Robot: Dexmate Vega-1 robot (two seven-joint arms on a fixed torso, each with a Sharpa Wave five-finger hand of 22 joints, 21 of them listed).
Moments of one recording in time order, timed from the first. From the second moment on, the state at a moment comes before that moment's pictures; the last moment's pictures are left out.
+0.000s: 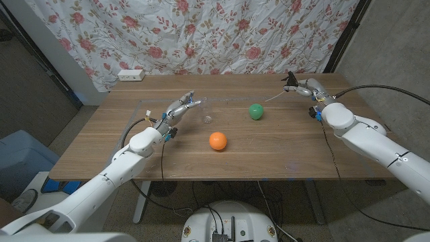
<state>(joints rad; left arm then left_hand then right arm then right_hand) 0.91 0.63 0.43 -1.45 -0.48 -0.30 -0.04 0.70 -0.05 0.29 -0.11 0.18 -0.02 -0.04 0.18 0.17 -0.09 -0.05 0.19 0.18 -0.15 0.01 0.17 0.17 -0.14 -0.01 0.17 0.17 -0.92 -0.87 -0.35 -1.77 0.25 -0.19 -0.27 0.96 0.07 0.26 -0.16 0.24 0.86 -0.06 0.41 0.25 0.34 0.06 0.21 0.20 0.20 0.15 0.28 0.36 0.41 0.17 0.19 0.17</state>
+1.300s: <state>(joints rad) 0.93 0.58 0.40 -1.42 -0.52 -0.30 0.05 0.61 0.03 0.29 -0.08 0.18 0.07 -0.04 0.19 0.17 -0.03 -0.05 0.20 0.18 -0.09 0.00 0.18 0.17 -0.10 0.00 0.19 0.17 -0.83 -0.74 -0.42 -1.44 0.26 0.06 -0.18 0.95 0.06 0.26 -0.16 0.21 0.82 -0.12 0.40 0.25 0.33 0.04 0.20 0.21 0.17 0.15 0.27 0.35 0.40 0.15 0.19 0.17</state>
